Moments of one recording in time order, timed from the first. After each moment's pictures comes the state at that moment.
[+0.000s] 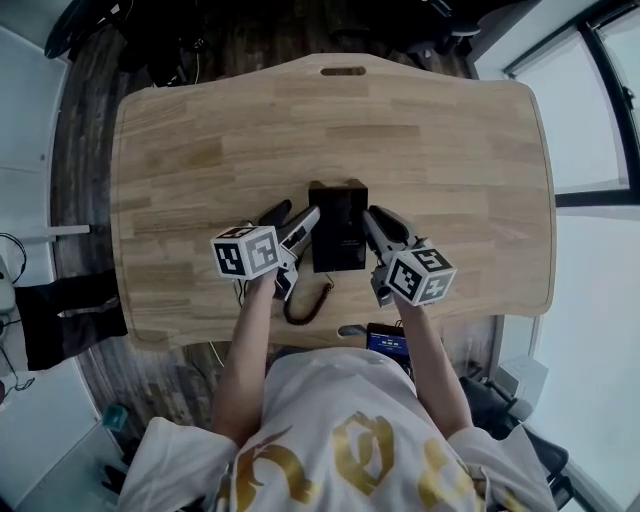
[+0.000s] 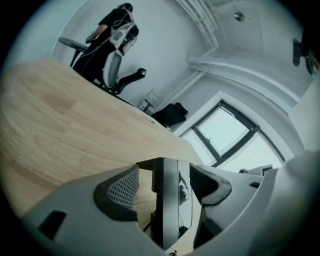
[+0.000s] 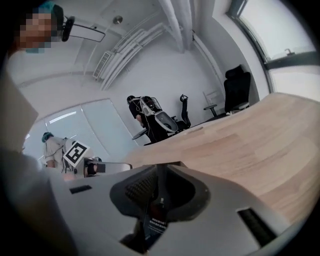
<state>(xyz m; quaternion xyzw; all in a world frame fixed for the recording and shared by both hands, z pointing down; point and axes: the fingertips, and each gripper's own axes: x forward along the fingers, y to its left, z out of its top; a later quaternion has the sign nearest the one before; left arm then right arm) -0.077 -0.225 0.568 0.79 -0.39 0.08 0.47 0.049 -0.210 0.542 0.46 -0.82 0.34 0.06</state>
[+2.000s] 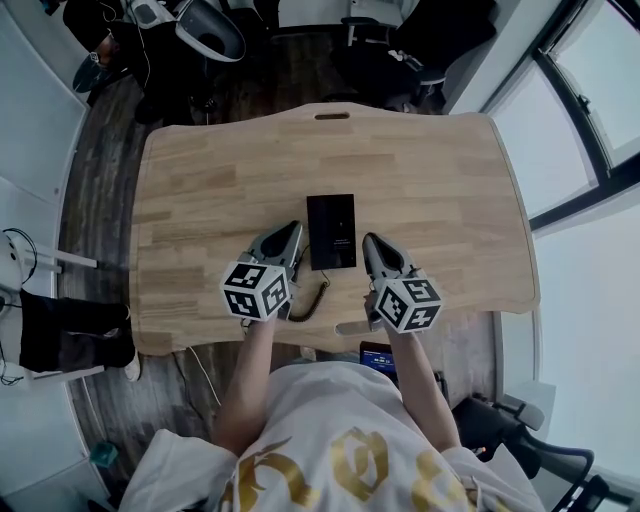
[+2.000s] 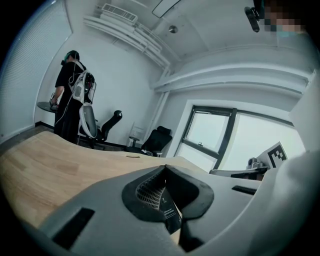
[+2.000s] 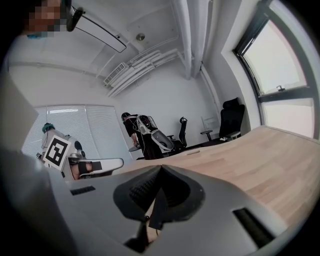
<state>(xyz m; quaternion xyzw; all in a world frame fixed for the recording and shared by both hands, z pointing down) -0.082 -0.134 0.429 0.87 -0.43 0.05 0.22 0.056 -0.107 0.440 0.52 -0.82 0.23 0.02</state>
